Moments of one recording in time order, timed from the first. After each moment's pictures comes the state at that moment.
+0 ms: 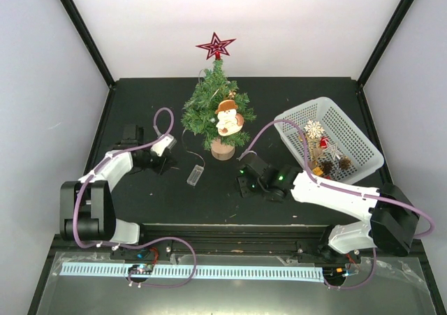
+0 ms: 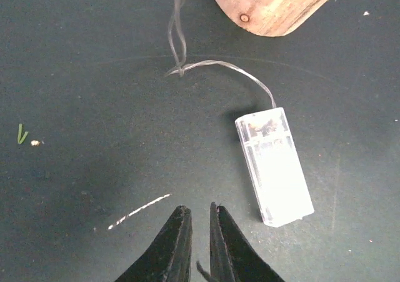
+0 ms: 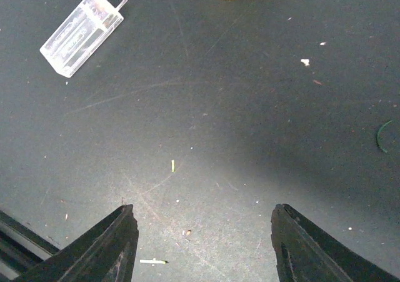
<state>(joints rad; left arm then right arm) 0.05 1.39 0.76 -0.54 0.64 0.50 1.01 1.35 0.88 -0.53 0.12 0.62</state>
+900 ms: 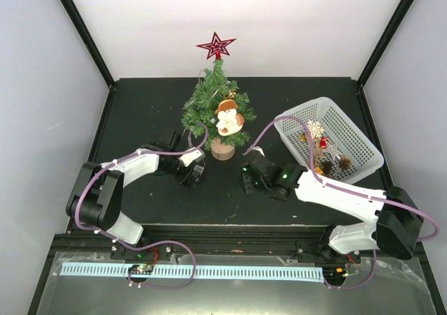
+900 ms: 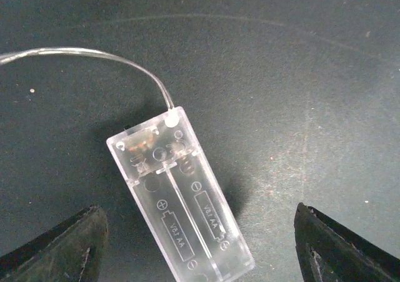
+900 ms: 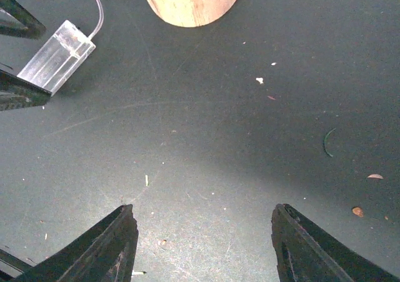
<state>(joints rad) -0.31 1.52 0.77 -0.47 0.42 0.41 1.00 1.32 0.90 -0.58 0.22 0.63</state>
